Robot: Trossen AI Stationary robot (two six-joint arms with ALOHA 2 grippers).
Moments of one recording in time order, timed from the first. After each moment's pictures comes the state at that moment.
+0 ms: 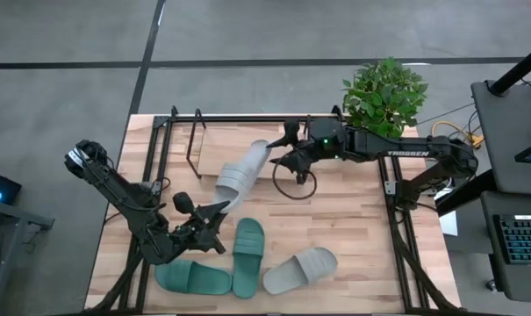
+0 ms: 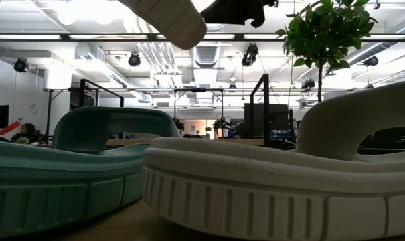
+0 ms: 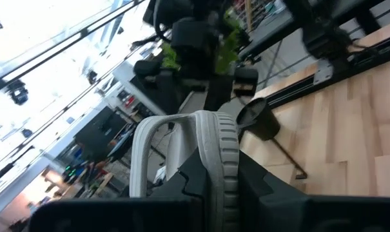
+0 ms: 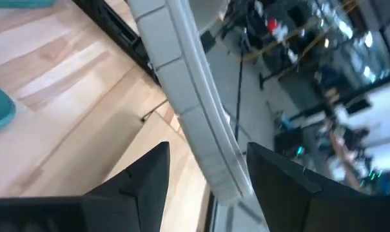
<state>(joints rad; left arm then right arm) -0.76 1.34 0.96 0.38 -1.45 0.69 -0.14 1.45 1.25 -0.16 -0.05 -0.87</state>
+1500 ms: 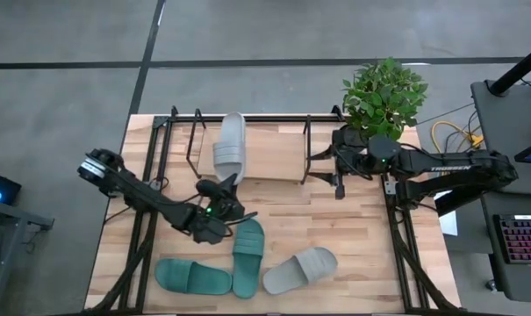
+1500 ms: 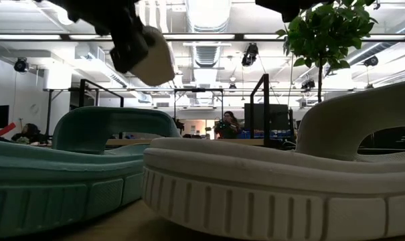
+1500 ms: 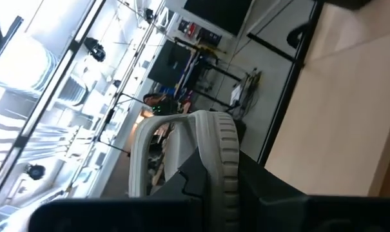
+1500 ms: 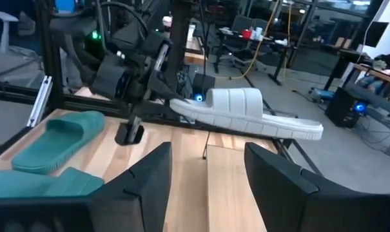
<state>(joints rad) -0.45 1.54 0.81 0.38 -1.57 0.69 -0.05 0.95 0.75 0.08 -0.03 -0.19</state>
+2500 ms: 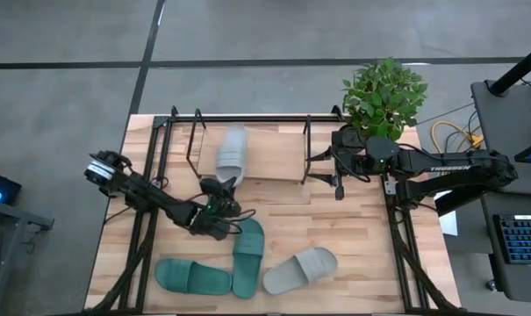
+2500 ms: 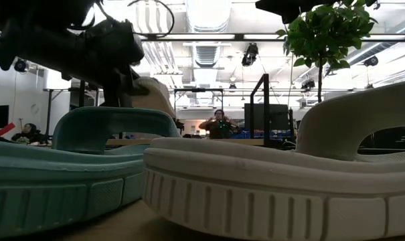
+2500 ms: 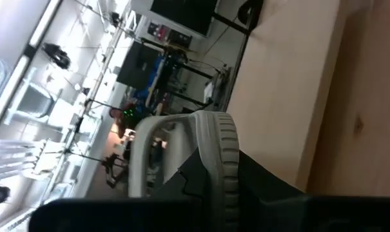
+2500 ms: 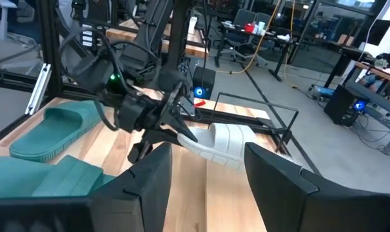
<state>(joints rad) -0.40 1.59 0.62 0.32 -1.39 0.43 -0.04 0.95 0.75 0.05 -0.03 -0.22</state>
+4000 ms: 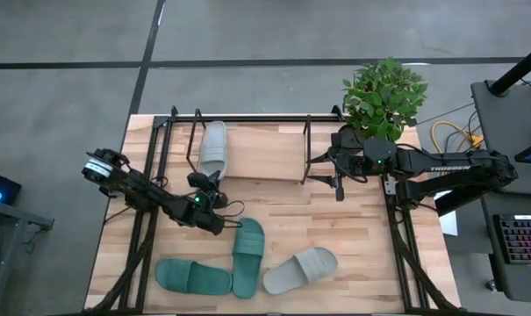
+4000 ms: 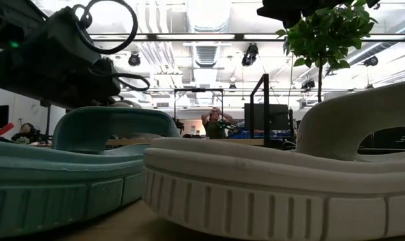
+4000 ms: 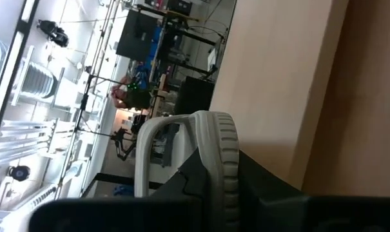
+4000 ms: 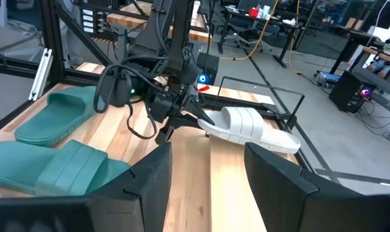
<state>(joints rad) -0.35 1.57 0.50 -0.05 -1.41 0.06 -0.04 0.95 0.75 -0.01 -0.03 -0.21</state>
